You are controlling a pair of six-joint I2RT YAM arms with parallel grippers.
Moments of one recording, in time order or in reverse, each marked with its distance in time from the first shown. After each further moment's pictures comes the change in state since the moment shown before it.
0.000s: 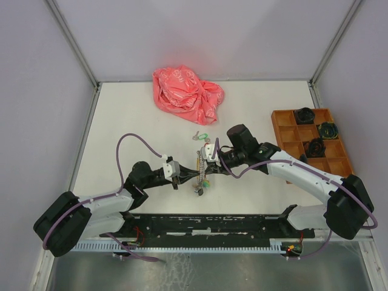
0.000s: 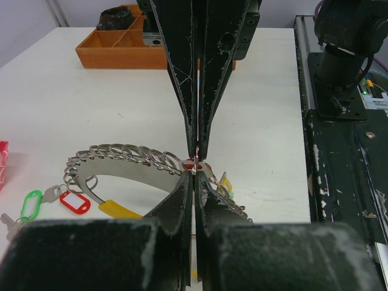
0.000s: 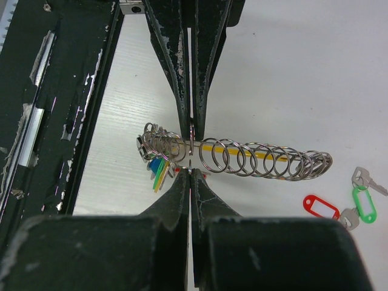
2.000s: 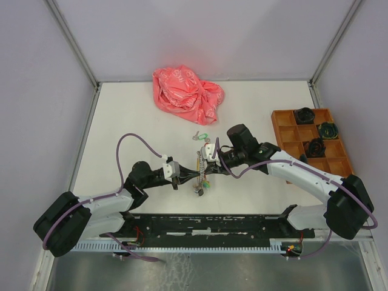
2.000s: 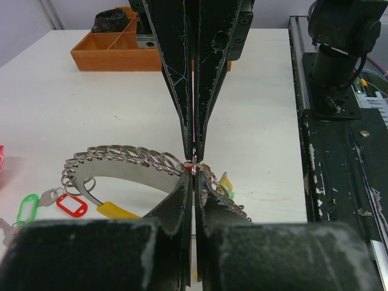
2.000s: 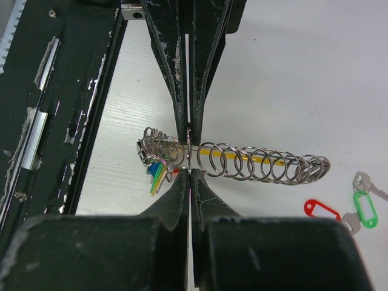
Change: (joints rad) left arm 0.000 -0.002 0.002 0.000 0.018 0.000; right arm 0.000 0.000 0.000 0.010 -0.017 0.006
